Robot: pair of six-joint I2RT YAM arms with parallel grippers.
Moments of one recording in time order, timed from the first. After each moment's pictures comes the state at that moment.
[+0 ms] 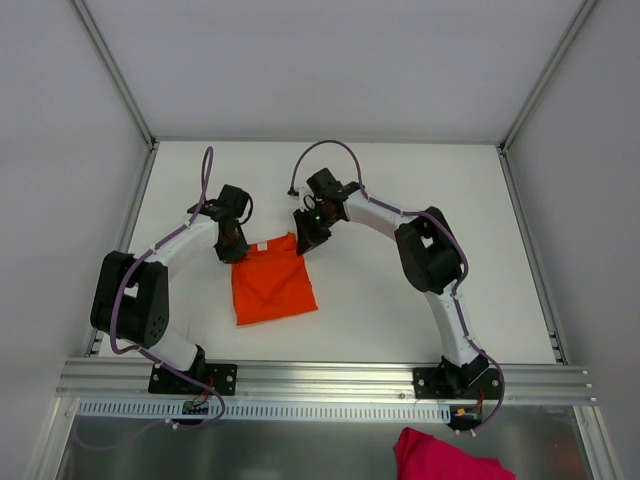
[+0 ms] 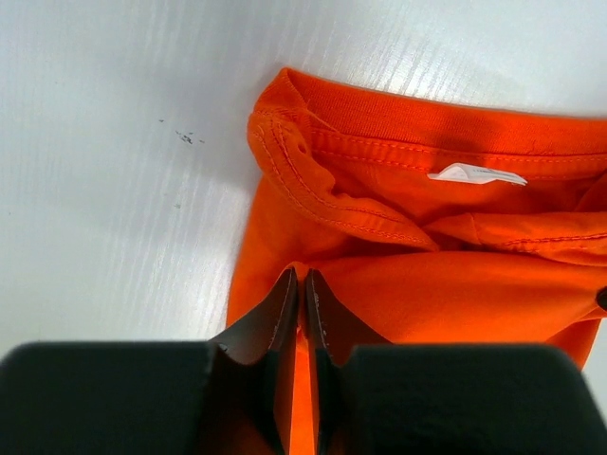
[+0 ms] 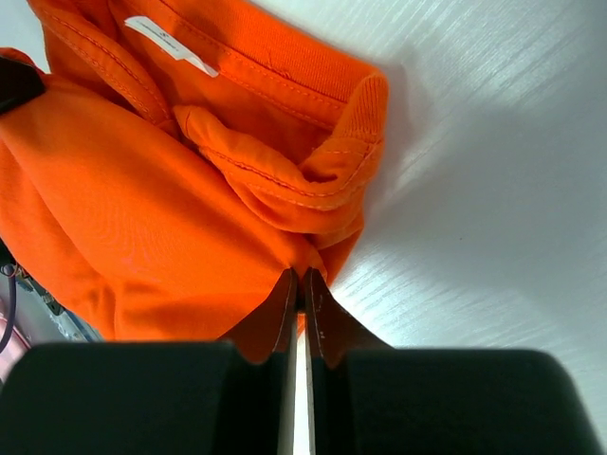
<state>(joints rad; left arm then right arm) -0.29 1.55 1.01 -0.73 -0.19 -0.67 0.68 2.25 1.76 -0.62 -0.54 0.18</state>
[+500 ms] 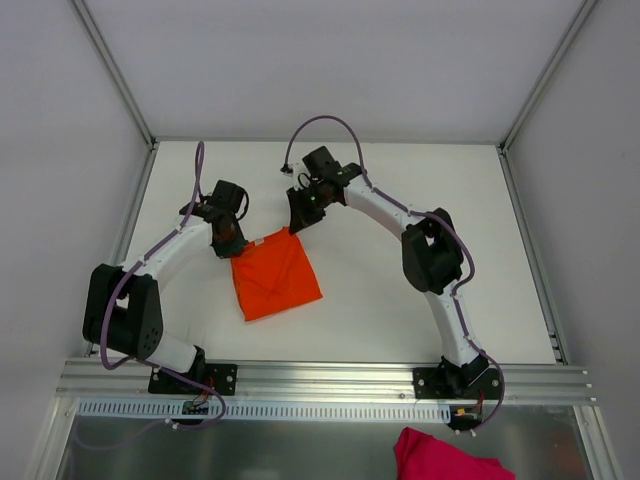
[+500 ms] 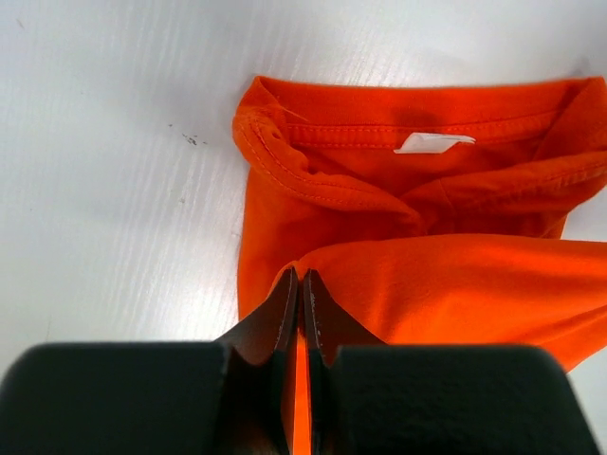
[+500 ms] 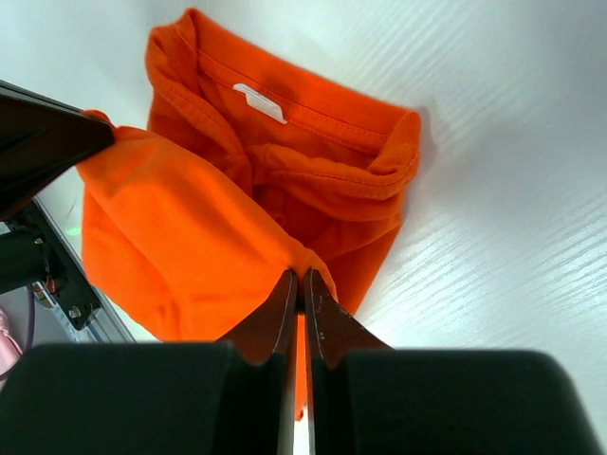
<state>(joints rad) -0.29 1.48 1.02 -0.74 -0.19 -0.67 0.68 2.26 1.96 -0.72 -0.51 0.16</state>
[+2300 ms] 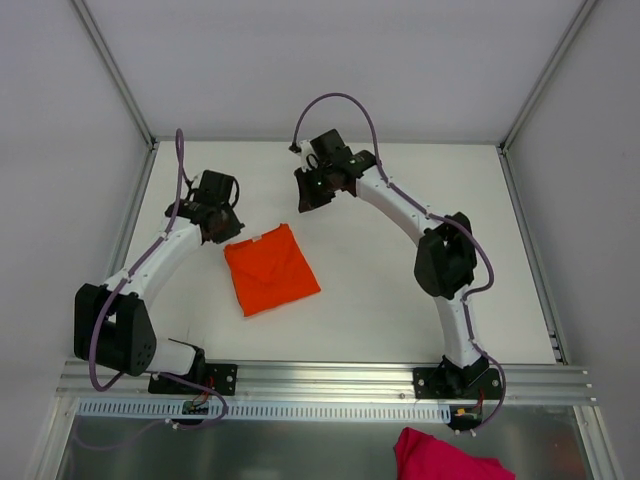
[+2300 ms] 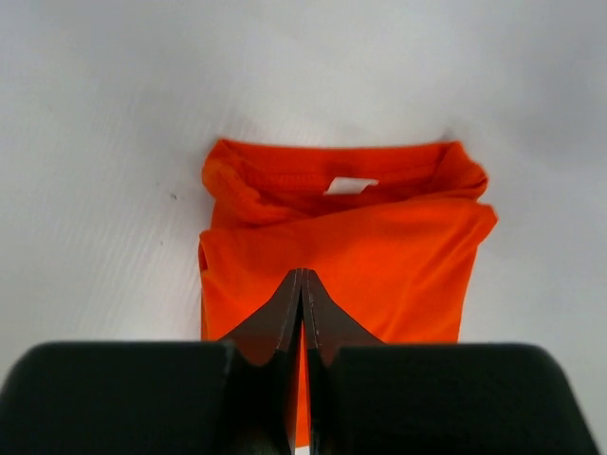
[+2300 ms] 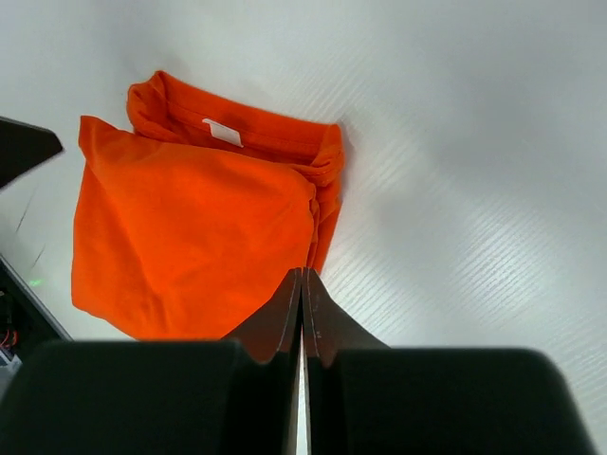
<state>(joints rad) -0.27 1.40 1.10 -0.69 -0.23 -0.71 0.67 2.16 2.02 -0.76 -0.31 0.14</state>
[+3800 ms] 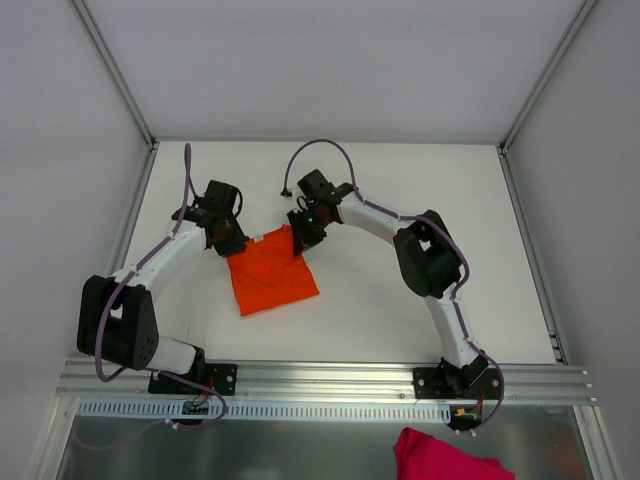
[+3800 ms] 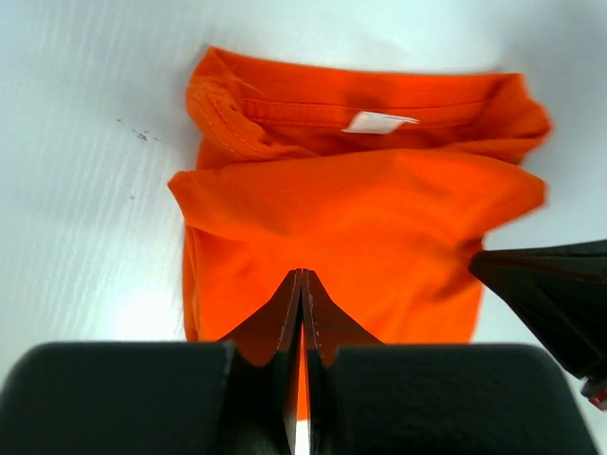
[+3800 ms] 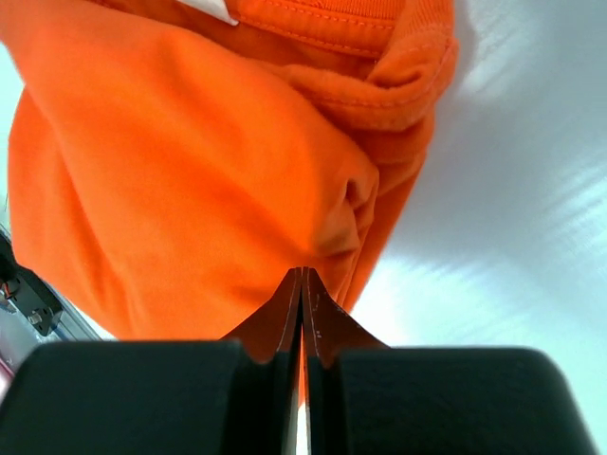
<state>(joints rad) -0.27 1.44 1.00 -0.68 -0.10 -0.74 0.74 2.25 1.78 -0.64 -0.44 0.21</state>
